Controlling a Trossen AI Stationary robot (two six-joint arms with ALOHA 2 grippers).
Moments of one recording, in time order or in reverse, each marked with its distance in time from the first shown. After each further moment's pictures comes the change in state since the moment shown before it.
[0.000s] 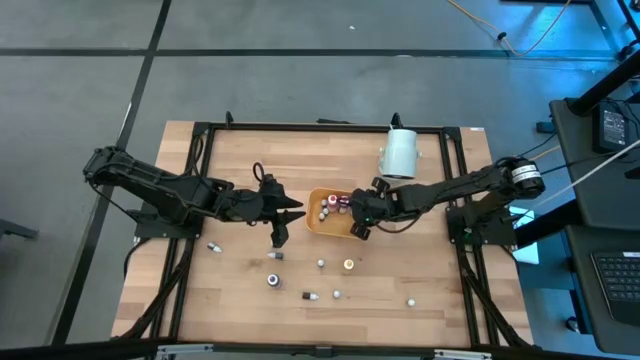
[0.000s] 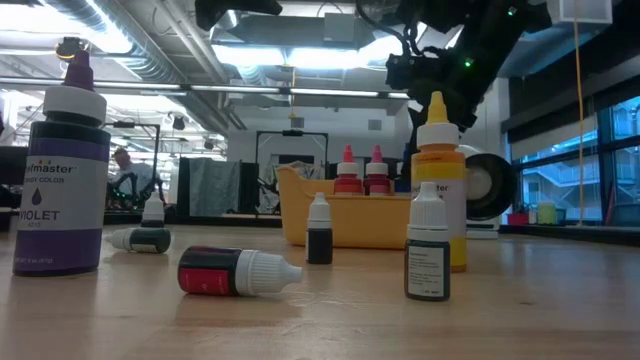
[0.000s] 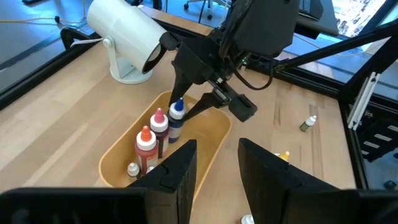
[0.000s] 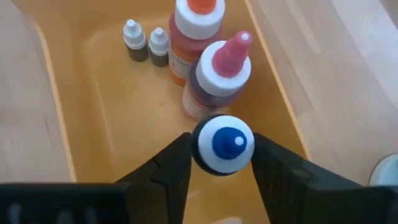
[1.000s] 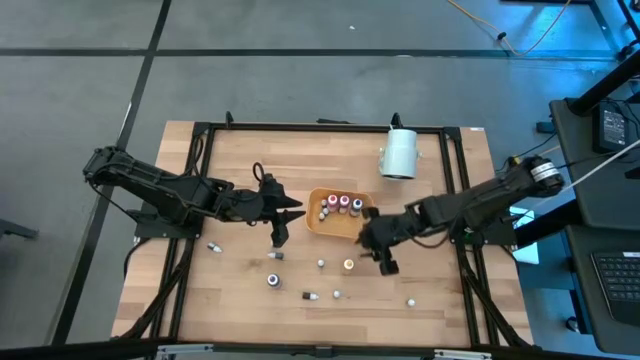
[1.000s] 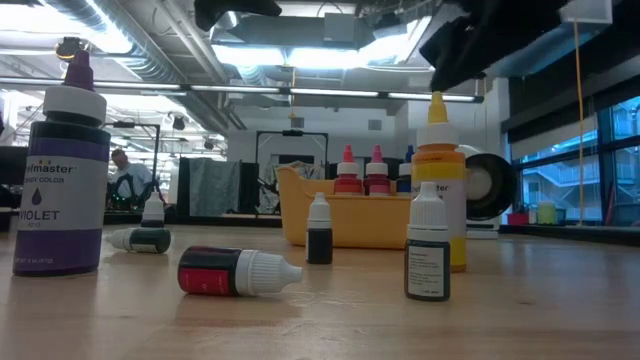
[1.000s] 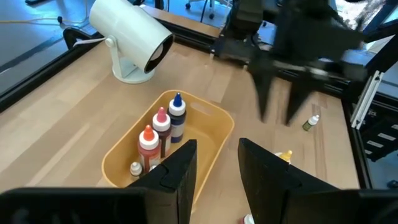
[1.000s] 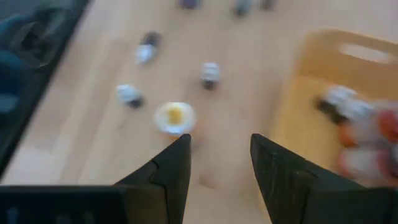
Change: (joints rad) left arm 0.000 0.000 0.000 -0.007 -0.007 0.002; right arm 0.195 -0.170 0.002 0.075 -0.376 -0.348
